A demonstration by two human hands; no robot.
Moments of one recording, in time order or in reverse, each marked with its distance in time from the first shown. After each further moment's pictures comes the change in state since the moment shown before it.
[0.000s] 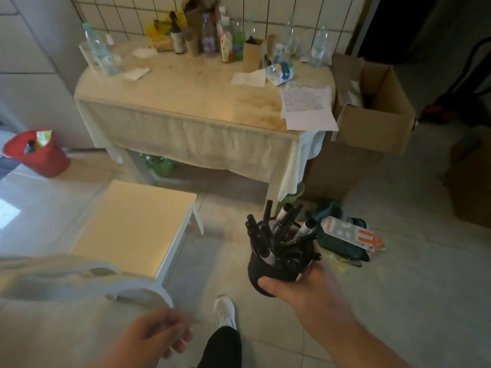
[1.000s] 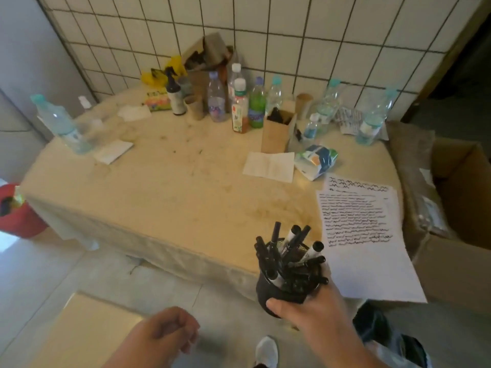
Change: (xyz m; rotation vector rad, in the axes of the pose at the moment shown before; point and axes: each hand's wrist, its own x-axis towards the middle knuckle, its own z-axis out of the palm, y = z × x) left_hand 0.417 0.332 -0.123 0.025 0.014 0.045; right_hand 0.528 -0.141 -0.015 -0.083 -0.036 -0.011
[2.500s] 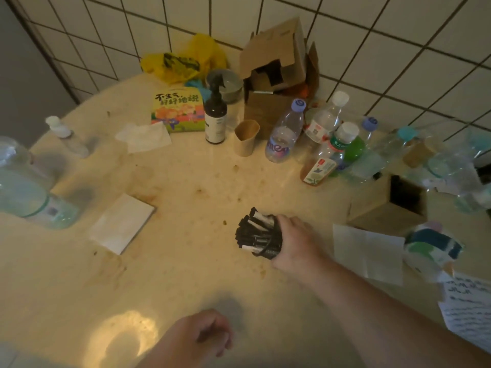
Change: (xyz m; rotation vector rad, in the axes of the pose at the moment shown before) left_hand 0.322 0.073 -0.276 0.120 -0.342 -0.014; right_hand 0.441 -0.173 0.238 -1.031 -0.131 0.065
